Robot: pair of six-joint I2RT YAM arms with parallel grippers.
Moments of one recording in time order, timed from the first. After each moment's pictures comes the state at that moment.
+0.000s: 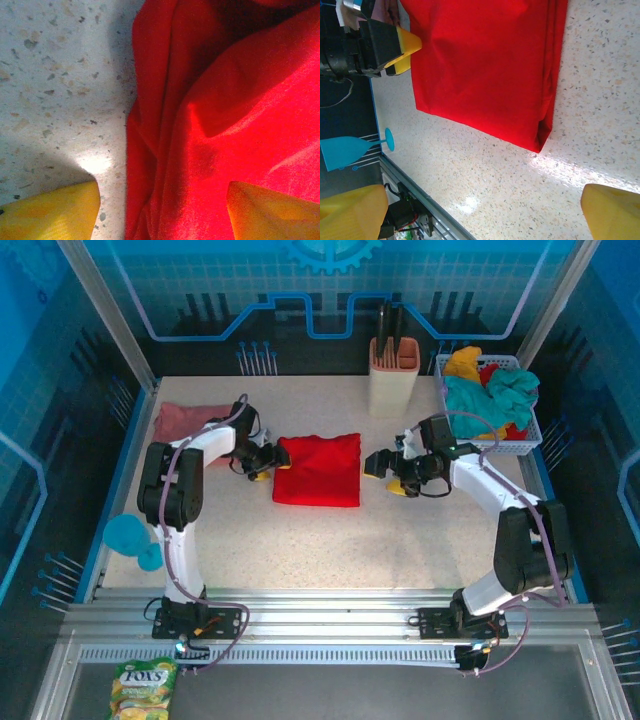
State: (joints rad) left arm -0.13 2.06 1.41 -0.66 0.50 -0.43; right arm 0.20 1.54 1.04 -0.58 -0.70 0.50
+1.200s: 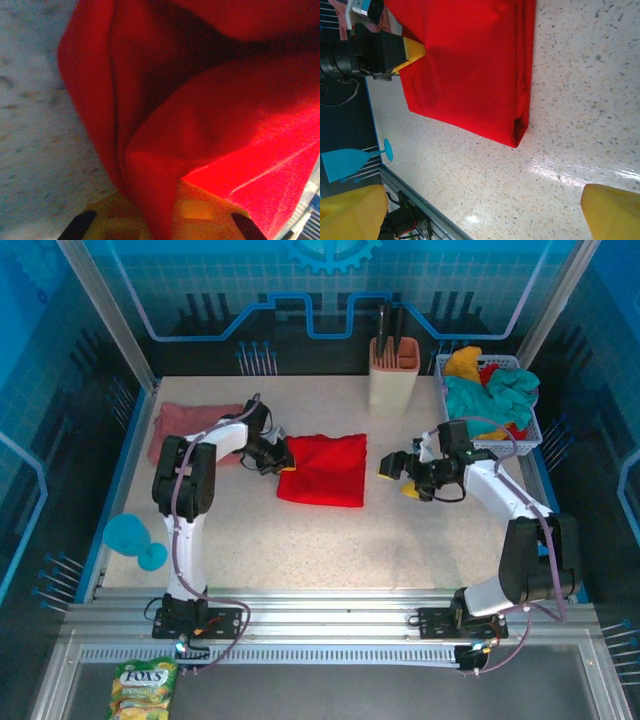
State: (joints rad) left arm -0.17 2.18 1.54 -0.68 0.59 -0.45; right arm 0.10 1.46 0.98 -0.62 -0.71 0.48
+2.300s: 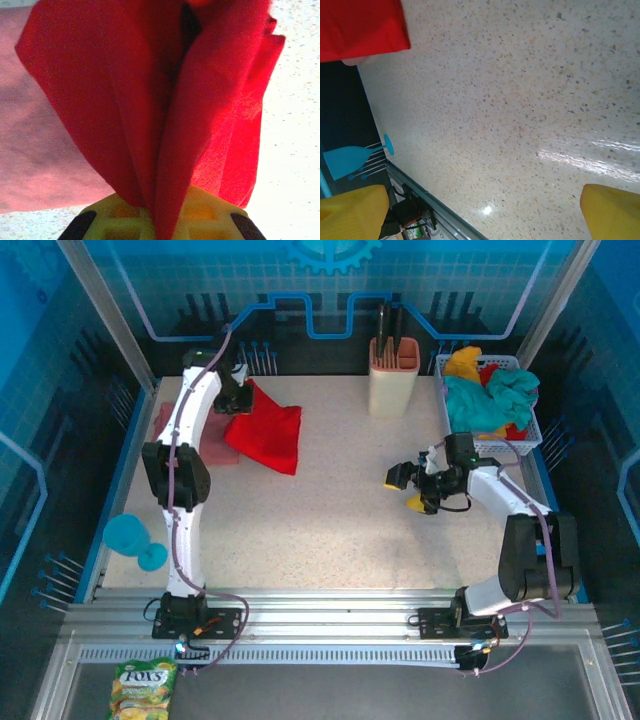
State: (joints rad) left arm -0.05 2.30 2.39 -1.32 0.08 -0.14; right arm 0.04 1.48 0.90 -0.65 -0.76 0.45
